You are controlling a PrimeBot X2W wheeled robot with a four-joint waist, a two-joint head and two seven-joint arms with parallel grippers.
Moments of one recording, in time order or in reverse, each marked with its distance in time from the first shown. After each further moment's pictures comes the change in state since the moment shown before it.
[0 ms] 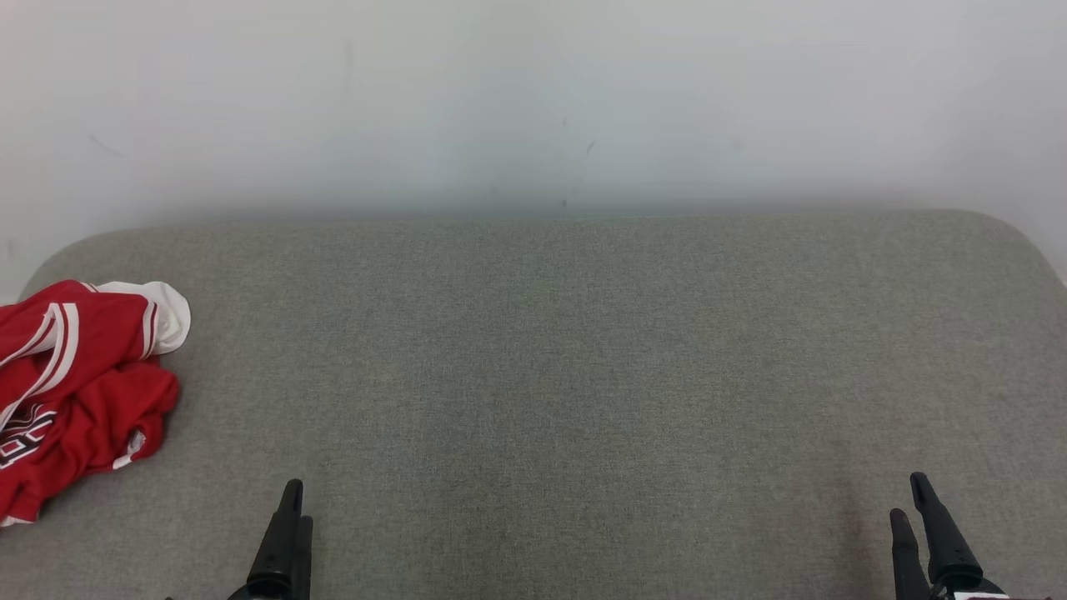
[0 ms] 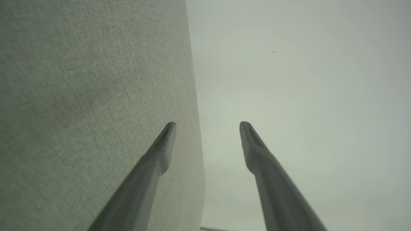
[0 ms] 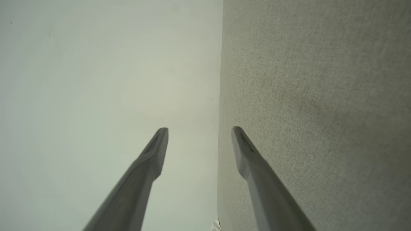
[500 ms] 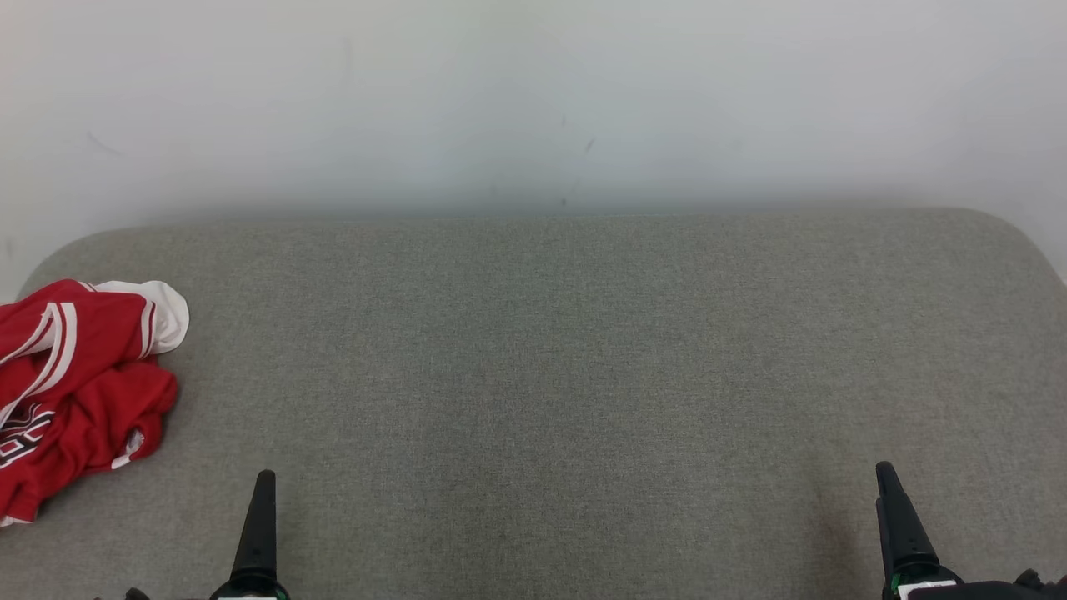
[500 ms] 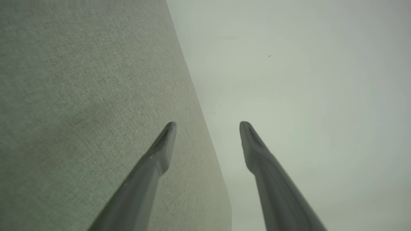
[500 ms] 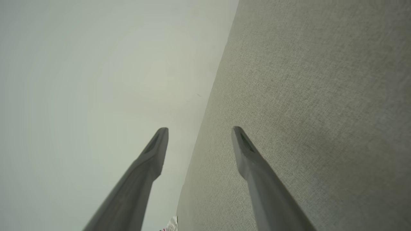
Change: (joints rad) left arm 0.004 0.000 0.035 -0.033 0.208 0.000 -0.061; right arm -0.012 -0.001 0.065 0.001 -0.270 0.000 -0.075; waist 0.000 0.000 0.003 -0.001
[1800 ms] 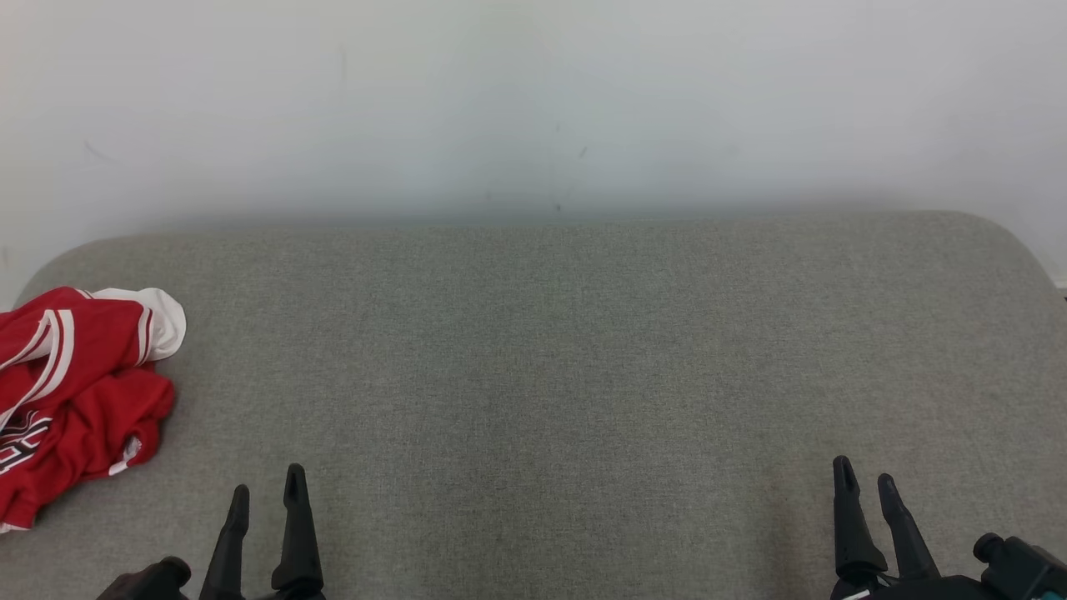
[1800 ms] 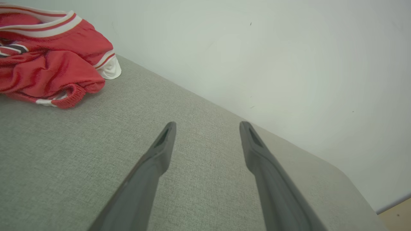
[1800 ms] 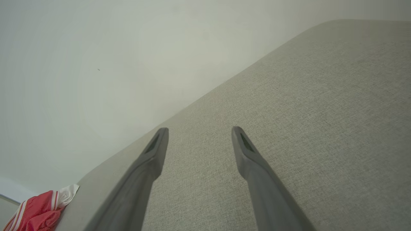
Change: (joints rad) left arm 0.041 0.000 -0.035 -0.095 0.815 0.084 -0.115; right arm -0.016 -0.003 0.056 0.015 -0.710 0.000 -0.140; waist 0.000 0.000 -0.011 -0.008
